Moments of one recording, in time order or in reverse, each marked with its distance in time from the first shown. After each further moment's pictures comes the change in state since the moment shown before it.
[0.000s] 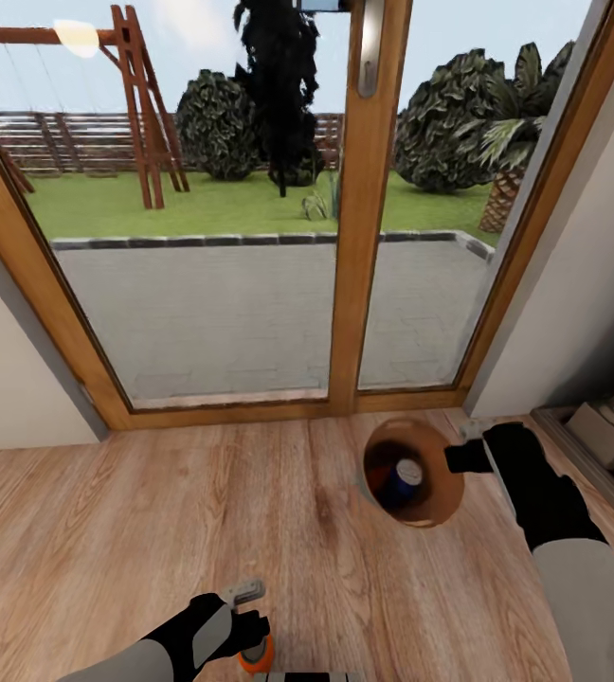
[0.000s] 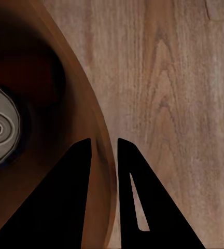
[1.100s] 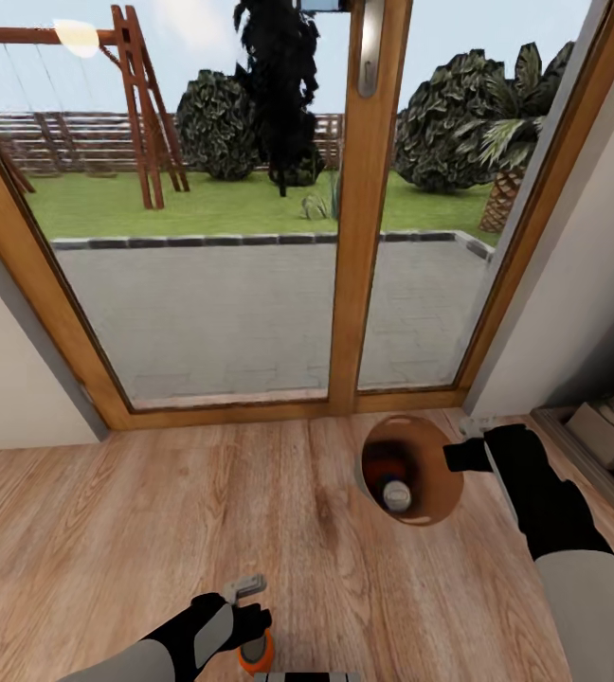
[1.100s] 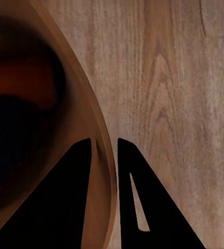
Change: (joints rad) left arm 0.001 -0.004 -0.002 -0.007 0.000 -0.055 -0.006; right arm 0.035 0.002 0.008 -0.088 -0.003 0.001 0.001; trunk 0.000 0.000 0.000
